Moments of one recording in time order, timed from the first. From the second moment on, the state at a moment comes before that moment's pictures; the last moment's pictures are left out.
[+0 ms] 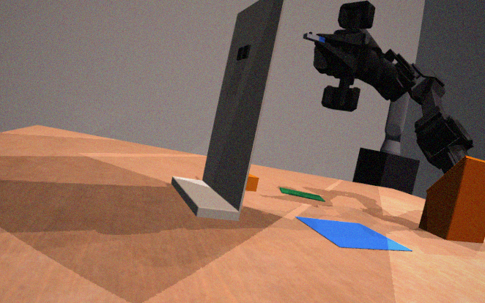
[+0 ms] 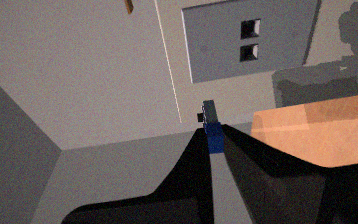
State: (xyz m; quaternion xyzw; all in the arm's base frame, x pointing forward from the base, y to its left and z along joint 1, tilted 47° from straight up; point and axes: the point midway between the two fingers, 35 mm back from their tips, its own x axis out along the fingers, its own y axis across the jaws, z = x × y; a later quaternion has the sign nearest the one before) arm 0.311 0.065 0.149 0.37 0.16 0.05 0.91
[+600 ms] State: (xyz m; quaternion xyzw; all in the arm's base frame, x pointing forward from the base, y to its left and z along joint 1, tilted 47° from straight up) arm 0.311 0.064 0.094 0.40 0.24 -0.07 0.88
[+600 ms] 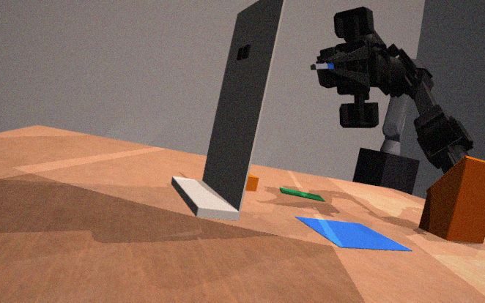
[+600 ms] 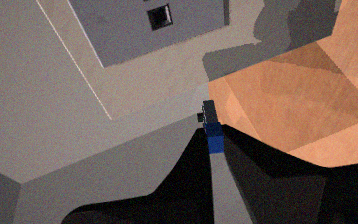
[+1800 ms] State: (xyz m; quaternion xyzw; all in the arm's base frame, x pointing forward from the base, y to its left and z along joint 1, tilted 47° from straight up) arm 0.274 0.039 -0.014 0.35 0.28 -0.34 0.83
